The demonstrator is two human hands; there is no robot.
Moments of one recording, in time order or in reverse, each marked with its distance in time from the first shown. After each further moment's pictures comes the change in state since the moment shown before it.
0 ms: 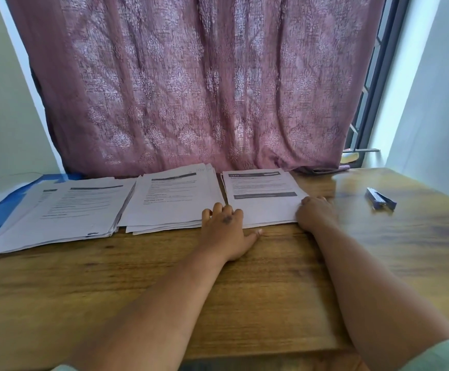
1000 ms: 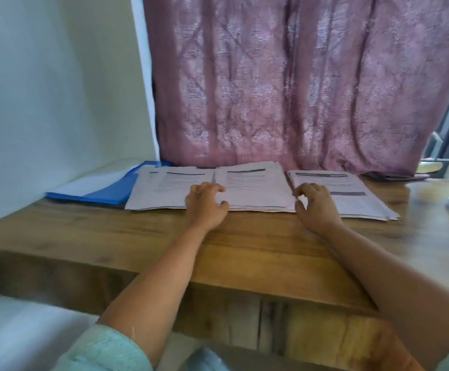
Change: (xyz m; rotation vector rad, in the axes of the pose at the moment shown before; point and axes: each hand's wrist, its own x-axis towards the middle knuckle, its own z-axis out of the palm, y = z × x) left_hand -0.096 -0.156 -0.057 -0.353 0.391 -0.353; right_hand -0.120 -0.111 -0.007 0.398 0.138 -0.629
